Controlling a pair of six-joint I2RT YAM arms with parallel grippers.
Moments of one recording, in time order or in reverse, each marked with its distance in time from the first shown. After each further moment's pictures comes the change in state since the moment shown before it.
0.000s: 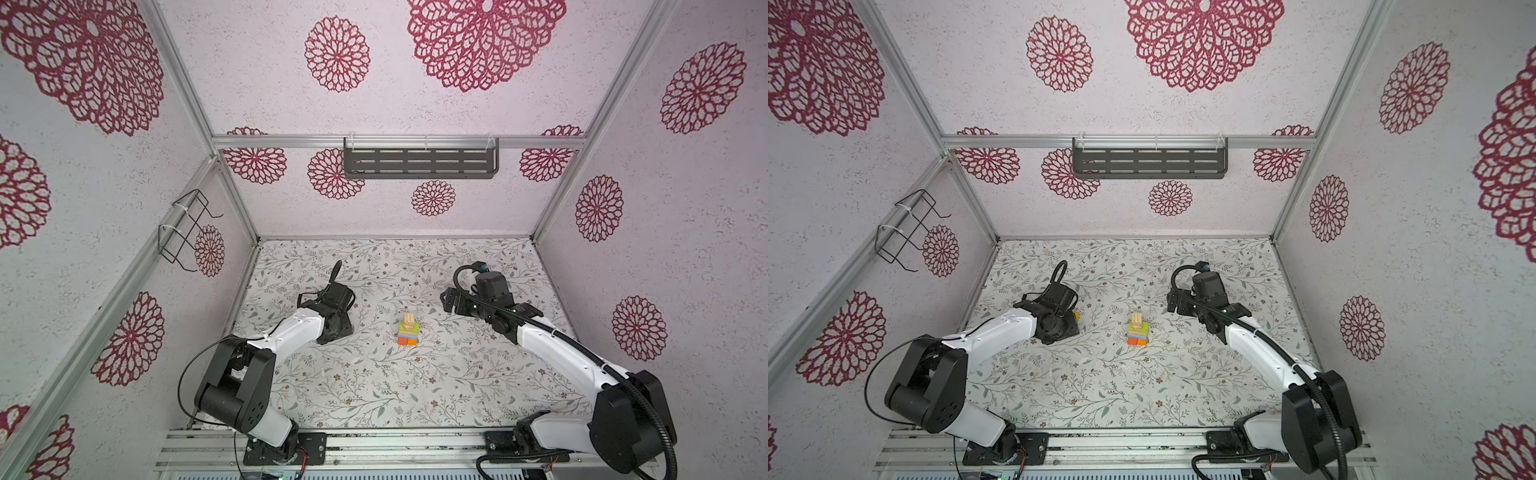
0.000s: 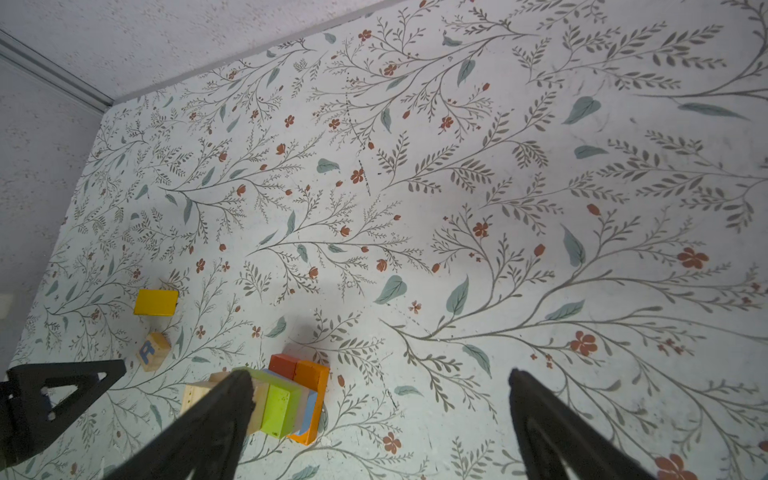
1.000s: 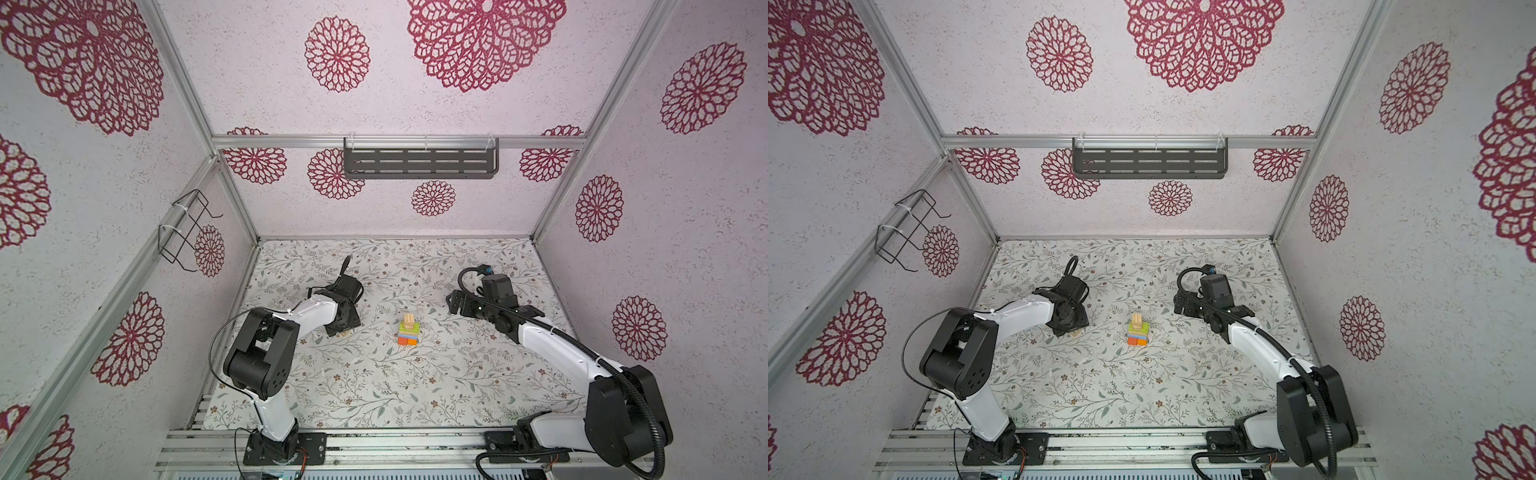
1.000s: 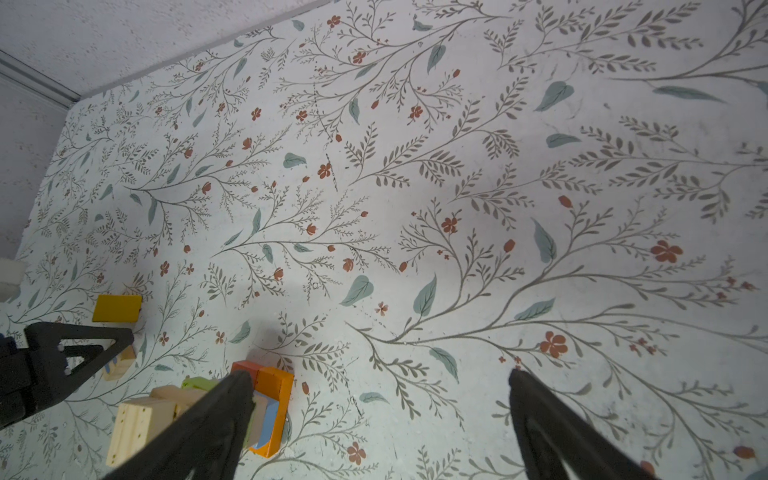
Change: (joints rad) left arm 0.000 0.202 0.137 0.026 0.001 -0.029; right arm -0.068 0.020 -0.051 0.040 -0.033 -0.040
